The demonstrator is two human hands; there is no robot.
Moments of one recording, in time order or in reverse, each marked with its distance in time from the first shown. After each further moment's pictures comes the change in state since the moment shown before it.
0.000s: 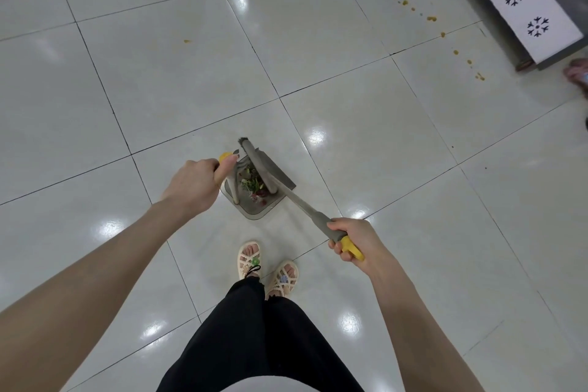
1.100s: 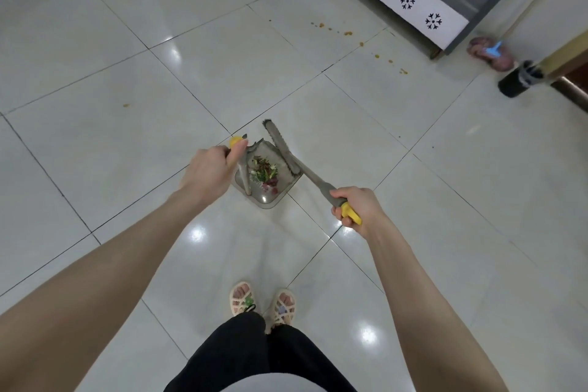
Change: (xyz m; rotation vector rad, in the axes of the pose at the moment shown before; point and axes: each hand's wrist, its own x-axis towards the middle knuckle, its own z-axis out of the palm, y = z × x) left_hand 0.054 0.119 -0.013 -0.071 0.097 0.335; right_hand -0.030 -0.059 -0.057 0.222 0.223 -0.237
